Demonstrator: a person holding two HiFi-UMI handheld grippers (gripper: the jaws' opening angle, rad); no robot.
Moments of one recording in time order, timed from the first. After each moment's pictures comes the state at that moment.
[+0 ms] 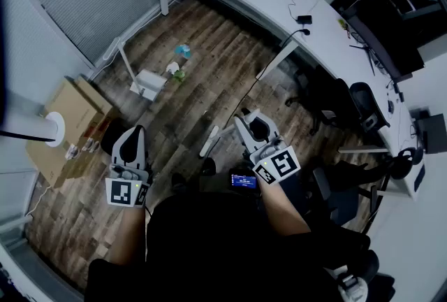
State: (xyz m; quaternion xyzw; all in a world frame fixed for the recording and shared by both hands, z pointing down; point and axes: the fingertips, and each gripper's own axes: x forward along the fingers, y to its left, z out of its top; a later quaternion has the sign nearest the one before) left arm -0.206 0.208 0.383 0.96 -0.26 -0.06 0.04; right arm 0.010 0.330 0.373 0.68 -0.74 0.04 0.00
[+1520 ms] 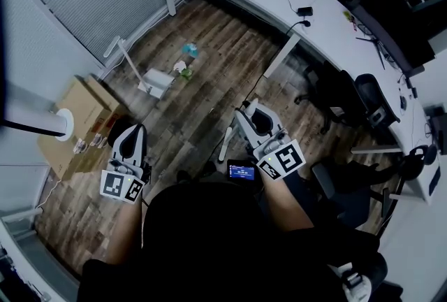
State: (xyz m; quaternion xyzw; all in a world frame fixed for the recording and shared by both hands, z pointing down) left arm -0.182 0.258 0.387 0.97 -0.22 -0.02 0.07; right arm 0.039 0.380 0.361 0.65 -0.76 0.00 -0.06
